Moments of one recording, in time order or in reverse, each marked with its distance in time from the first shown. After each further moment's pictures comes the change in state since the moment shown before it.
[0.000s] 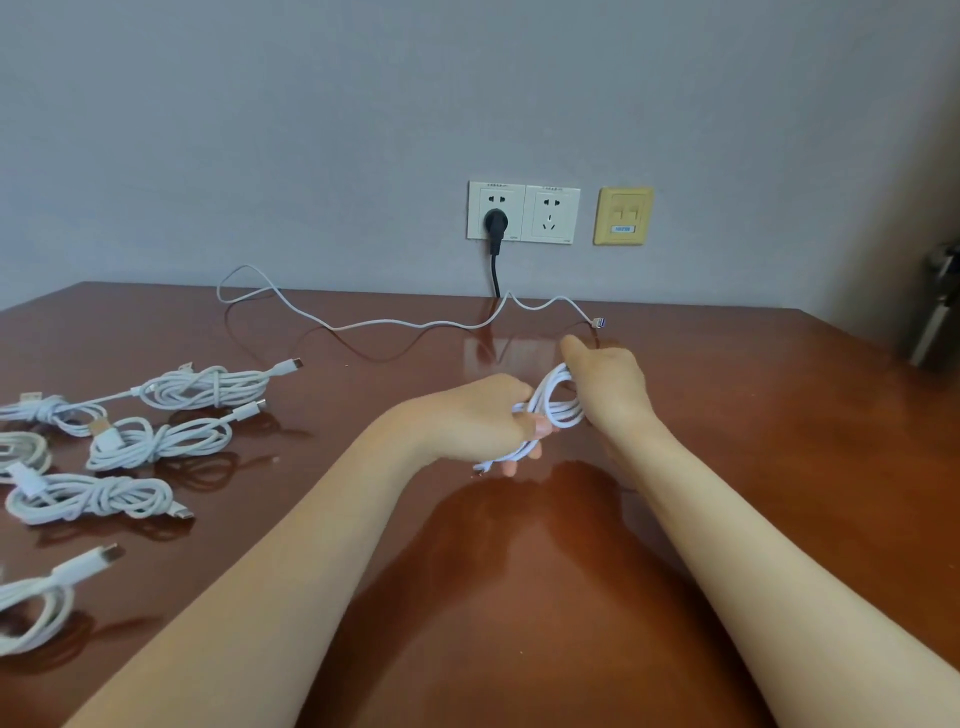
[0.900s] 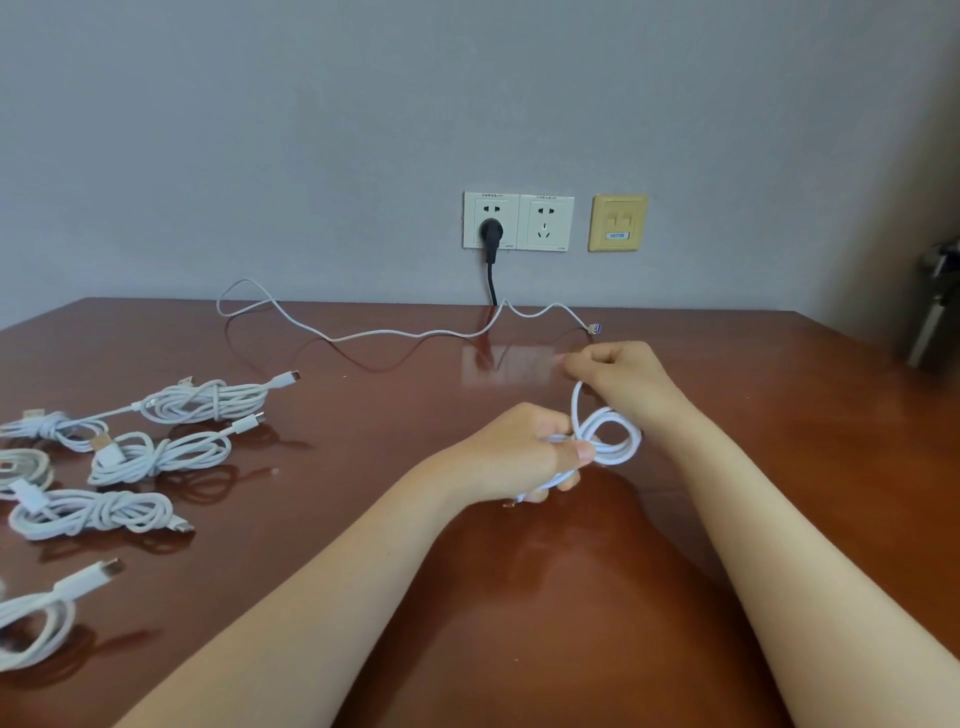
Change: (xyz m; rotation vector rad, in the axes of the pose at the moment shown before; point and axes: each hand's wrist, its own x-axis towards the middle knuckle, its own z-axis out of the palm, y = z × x) left_hand -0.012 0.014 0.025 -0.442 -0.091 0.069; right_hand 0.023 0.019 -0.026 -0.014 -0.196 -0.220
